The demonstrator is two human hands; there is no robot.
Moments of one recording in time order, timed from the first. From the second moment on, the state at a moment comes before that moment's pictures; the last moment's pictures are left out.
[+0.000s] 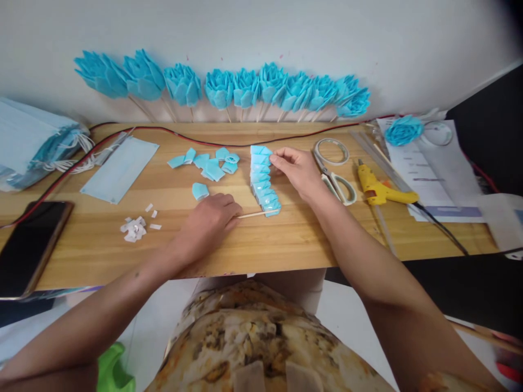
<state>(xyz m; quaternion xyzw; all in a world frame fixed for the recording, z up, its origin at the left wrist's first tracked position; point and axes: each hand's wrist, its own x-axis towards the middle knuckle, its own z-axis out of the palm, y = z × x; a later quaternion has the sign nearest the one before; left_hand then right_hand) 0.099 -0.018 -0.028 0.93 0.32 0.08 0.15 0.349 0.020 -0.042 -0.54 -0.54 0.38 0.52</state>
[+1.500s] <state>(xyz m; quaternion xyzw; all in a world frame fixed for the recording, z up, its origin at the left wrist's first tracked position) 0.061 0.086 -0.013 0.80 0.60 0.07 0.01 0.359 0.012 -0.036 -0.59 -0.71 0.21 0.32</state>
